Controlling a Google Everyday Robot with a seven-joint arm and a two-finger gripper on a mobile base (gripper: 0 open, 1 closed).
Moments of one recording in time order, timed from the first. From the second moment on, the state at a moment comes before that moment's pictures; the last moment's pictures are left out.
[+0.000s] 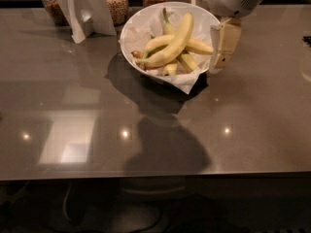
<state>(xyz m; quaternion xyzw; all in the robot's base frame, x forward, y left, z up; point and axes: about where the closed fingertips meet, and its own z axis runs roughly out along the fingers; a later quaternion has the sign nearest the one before) 0.558 -0.103 1.006 -0.78 0.56 -0.01 0.27</state>
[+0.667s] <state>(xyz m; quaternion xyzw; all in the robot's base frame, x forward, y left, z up) 0.609 -0.061 0.983 -0.81 0.51 -0.03 0.29</state>
